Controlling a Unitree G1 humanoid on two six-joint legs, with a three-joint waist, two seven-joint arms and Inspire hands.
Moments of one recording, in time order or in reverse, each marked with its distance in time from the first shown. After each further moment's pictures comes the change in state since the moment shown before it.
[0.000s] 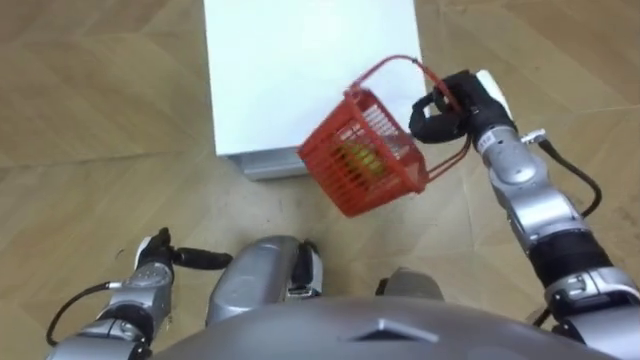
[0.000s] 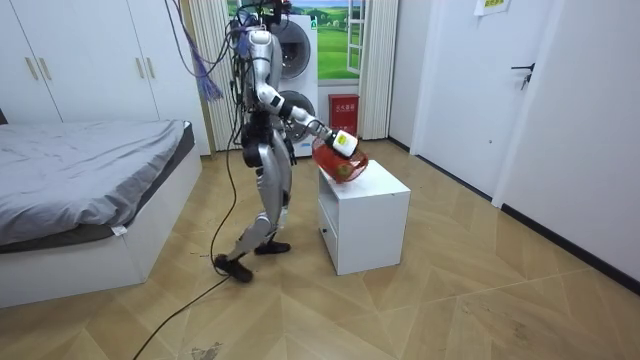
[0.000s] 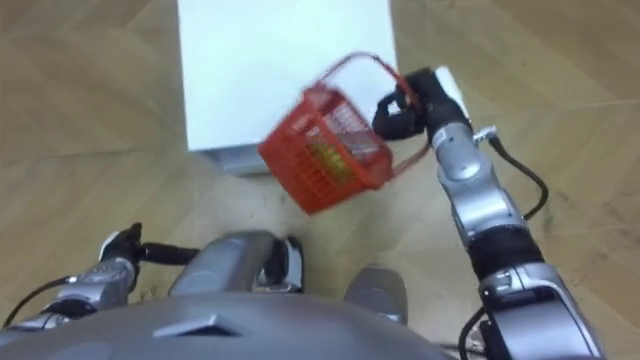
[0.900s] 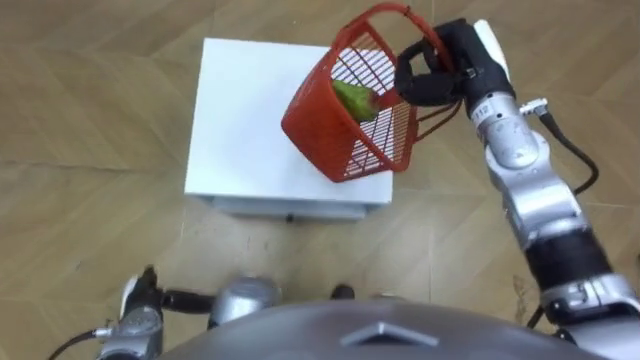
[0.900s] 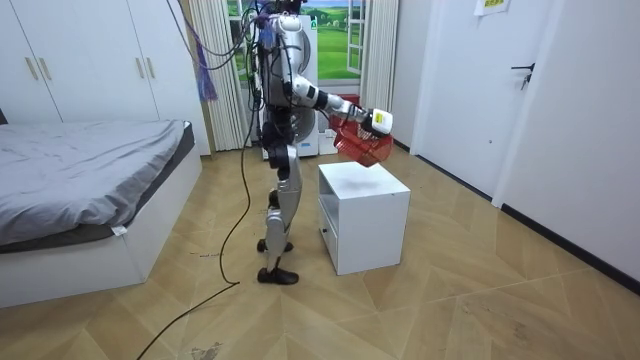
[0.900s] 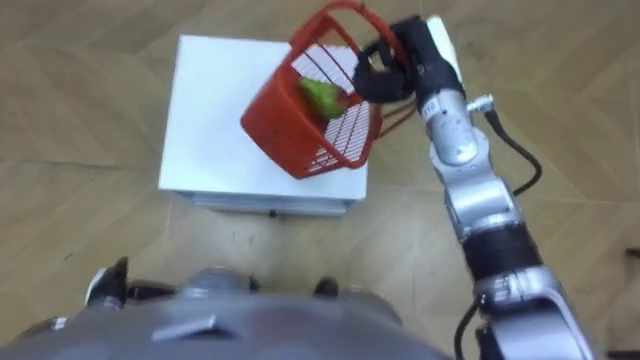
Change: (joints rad) left arm 0.135 -0.029 0.149 -0.031 0.136 -0.010 0.008; right arm 0.044 0.032 0.003 -0.156 -0.016 -0.025 -0.040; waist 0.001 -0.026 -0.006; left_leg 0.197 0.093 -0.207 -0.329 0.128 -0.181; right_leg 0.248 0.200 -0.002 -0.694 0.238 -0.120
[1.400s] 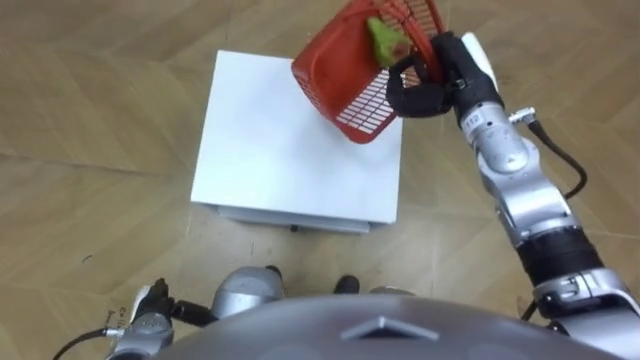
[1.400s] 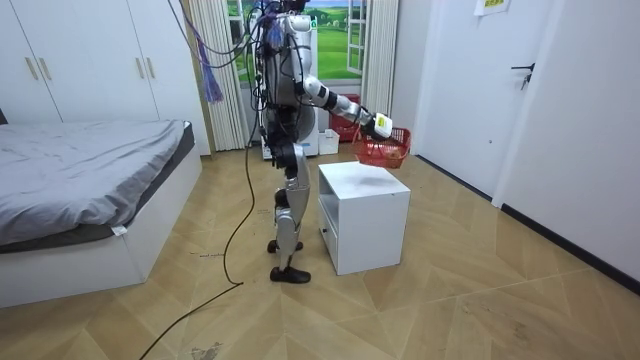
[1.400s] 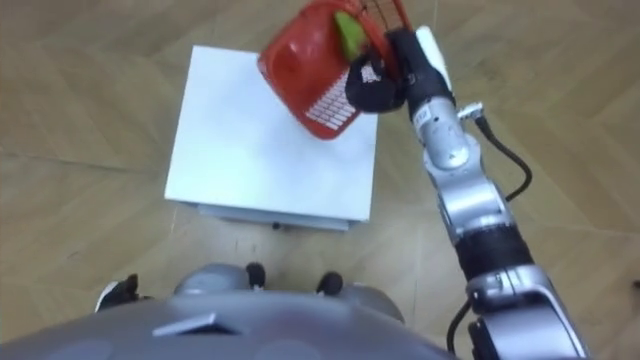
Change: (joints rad) left arm 0.026 -0.008 -0.011 0.017 0.223 0.092 -0.022; right arm -0.014 0.014 0.014 0.097 -0.001 0.028 0.091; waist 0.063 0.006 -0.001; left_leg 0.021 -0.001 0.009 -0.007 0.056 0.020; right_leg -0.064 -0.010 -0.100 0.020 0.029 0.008
